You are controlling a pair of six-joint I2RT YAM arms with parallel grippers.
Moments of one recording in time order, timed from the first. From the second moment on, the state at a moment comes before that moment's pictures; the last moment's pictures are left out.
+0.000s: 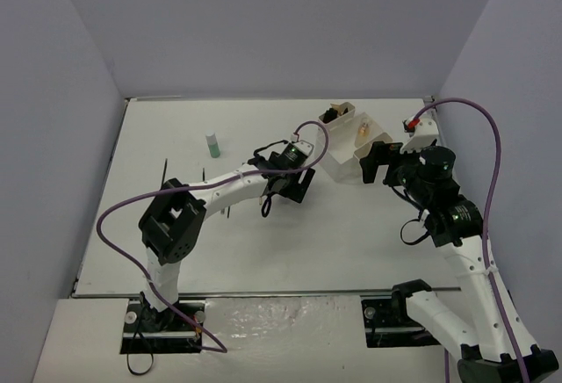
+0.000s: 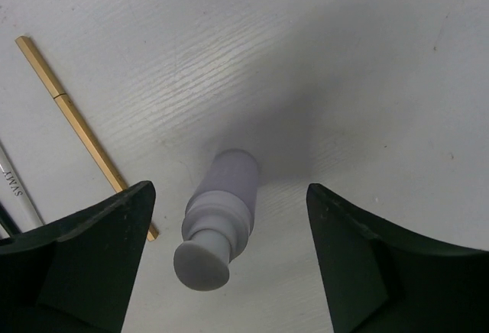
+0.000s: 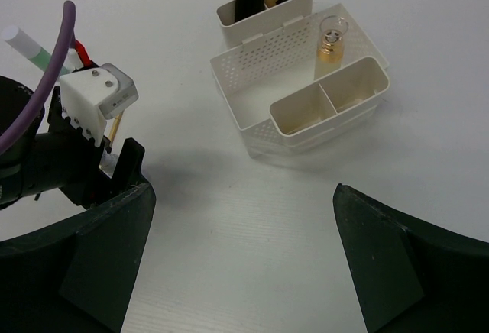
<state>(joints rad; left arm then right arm) -0.80 1.93 1.46 -0.49 -0.18 -0.26 0.23 0.84 0.97 -0.48 -0.03 0.15</state>
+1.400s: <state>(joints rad) -0.42 0.73 0.89 -0.67 -0.56 -0.15 0.77 1.73 1.32 -0.46 0.15 0.15</state>
